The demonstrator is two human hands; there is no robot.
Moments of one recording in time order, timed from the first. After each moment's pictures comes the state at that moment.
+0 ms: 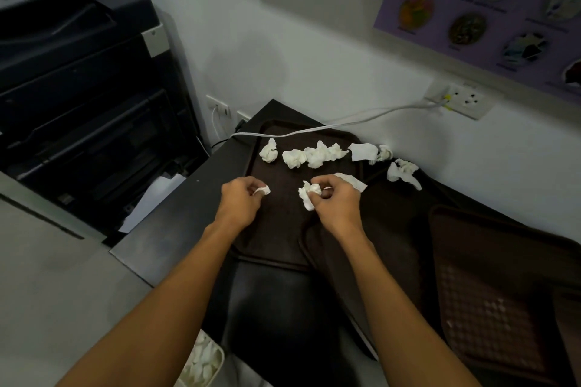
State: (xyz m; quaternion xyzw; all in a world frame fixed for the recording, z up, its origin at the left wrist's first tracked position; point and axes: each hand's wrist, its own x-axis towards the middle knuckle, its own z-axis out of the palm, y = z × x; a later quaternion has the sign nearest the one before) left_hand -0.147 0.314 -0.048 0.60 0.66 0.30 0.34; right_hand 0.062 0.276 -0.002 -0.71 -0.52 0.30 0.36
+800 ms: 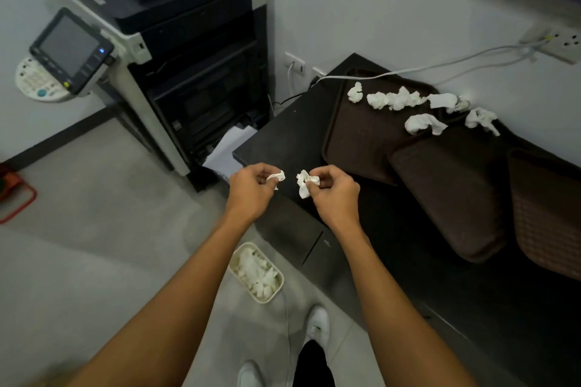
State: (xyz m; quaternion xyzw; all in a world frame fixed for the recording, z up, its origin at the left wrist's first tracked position) left_hand -0.318 0.093 -0.033 0.53 0.68 0.38 0.33; right_hand -0.137 0.088 -0.019 -0.65 -0.53 0.37 0.40
